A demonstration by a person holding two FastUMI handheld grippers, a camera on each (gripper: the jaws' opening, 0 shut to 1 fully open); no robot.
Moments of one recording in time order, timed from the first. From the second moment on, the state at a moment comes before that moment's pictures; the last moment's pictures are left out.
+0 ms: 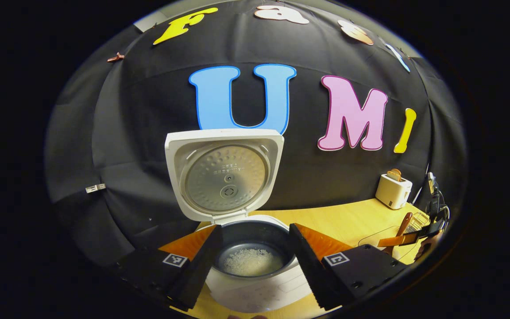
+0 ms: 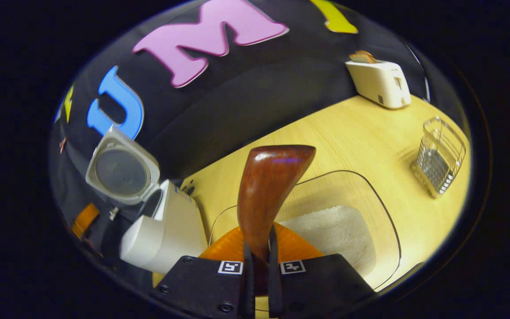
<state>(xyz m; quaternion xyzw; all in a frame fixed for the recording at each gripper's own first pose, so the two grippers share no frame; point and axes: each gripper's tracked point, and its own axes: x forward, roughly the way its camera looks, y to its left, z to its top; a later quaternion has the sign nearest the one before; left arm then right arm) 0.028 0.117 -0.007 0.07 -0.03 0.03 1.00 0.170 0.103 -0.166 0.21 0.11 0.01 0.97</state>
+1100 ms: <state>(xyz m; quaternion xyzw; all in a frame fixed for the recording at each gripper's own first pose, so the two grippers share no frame) -0.006 0.125 0.024 0.04 -0.08 0.03 1.00 0.139 0.114 0.015 0.36 -0.02 0.05 0.93</state>
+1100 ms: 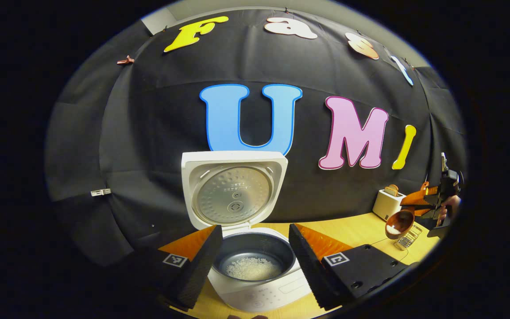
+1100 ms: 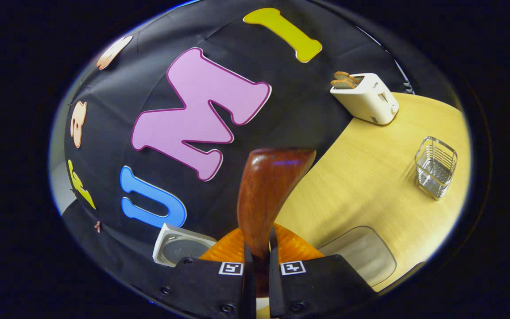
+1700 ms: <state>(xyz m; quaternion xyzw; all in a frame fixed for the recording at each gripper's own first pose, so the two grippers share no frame) -0.050 0.177 0.021 0.00 -0.09 0.09 0.99 0.206 0.289 0.042 0.35 0.01 0.15 0.92</state>
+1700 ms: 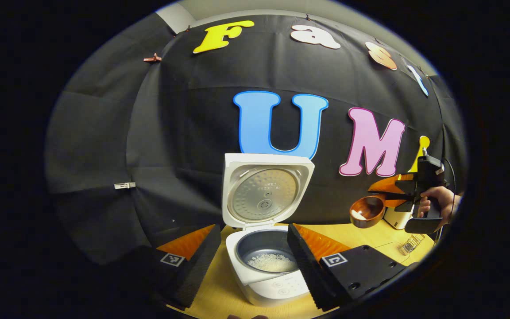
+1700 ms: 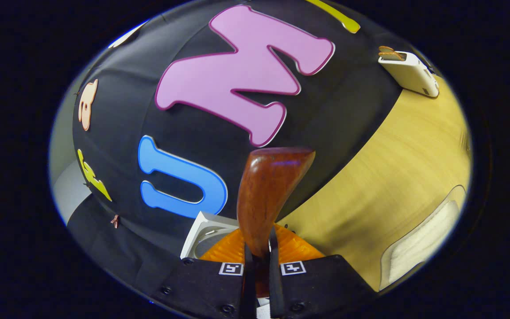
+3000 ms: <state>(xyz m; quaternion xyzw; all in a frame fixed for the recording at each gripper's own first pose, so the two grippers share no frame) -0.053 0.222 -0.005 -0.04 -0.08 0.11 0.99 0.262 0.466 0.006 -0.13 -0.04 0.18 0.97</state>
